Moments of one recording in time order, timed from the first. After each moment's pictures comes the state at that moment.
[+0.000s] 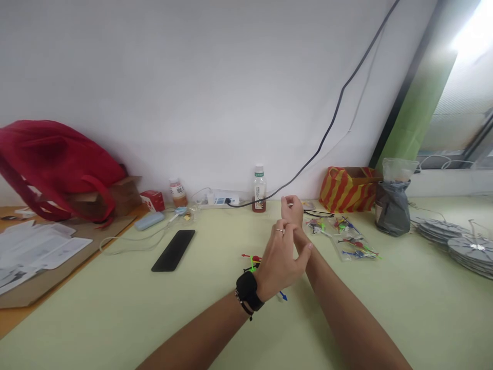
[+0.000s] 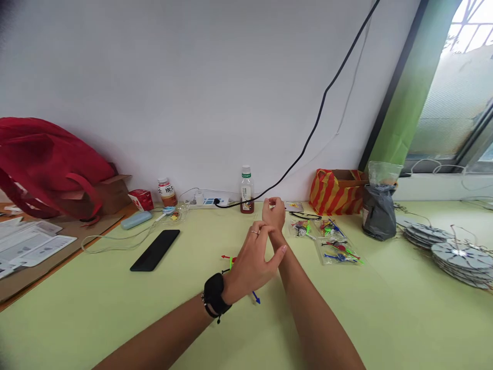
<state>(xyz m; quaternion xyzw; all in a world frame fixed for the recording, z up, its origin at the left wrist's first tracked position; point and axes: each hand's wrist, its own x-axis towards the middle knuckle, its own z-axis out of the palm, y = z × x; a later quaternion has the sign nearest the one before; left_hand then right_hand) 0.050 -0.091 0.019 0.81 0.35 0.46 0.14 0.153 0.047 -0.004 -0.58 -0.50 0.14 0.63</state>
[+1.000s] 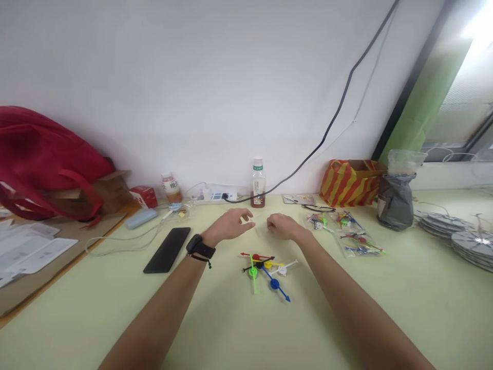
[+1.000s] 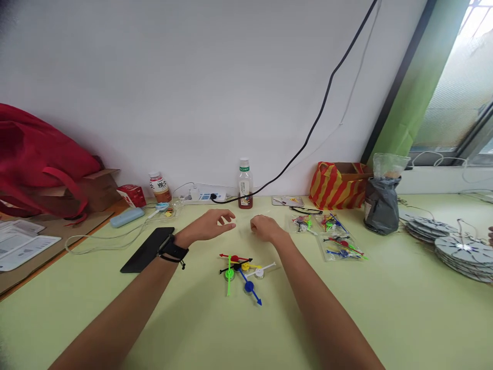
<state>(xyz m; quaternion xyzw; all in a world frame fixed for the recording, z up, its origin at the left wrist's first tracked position) -0.079 0.029 0.024 0.84 0.46 0.23 0.21 0.164 0.055 -0.040 -0.53 -0.83 0.11 0.16</state>
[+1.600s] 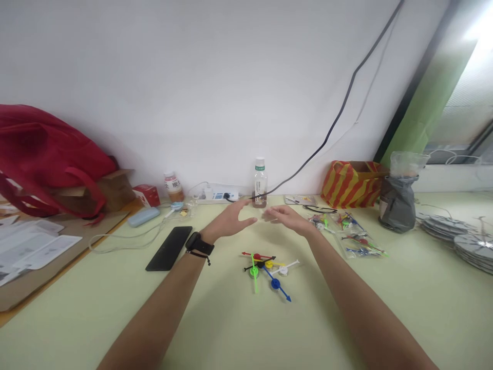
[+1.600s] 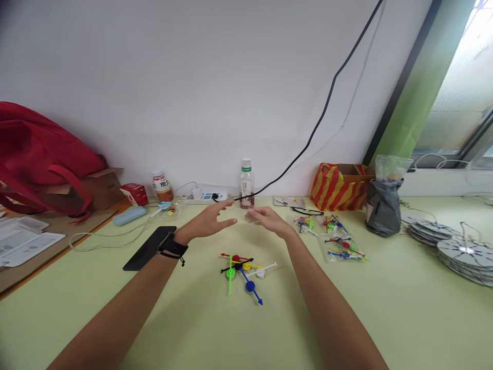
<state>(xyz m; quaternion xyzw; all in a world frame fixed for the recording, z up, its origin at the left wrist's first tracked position) -0.083 0.028 0.029 0.85 0.43 0.26 0.18 0.171 0.047 -0.013 -0.40 -0.73 0.43 0.34</state>
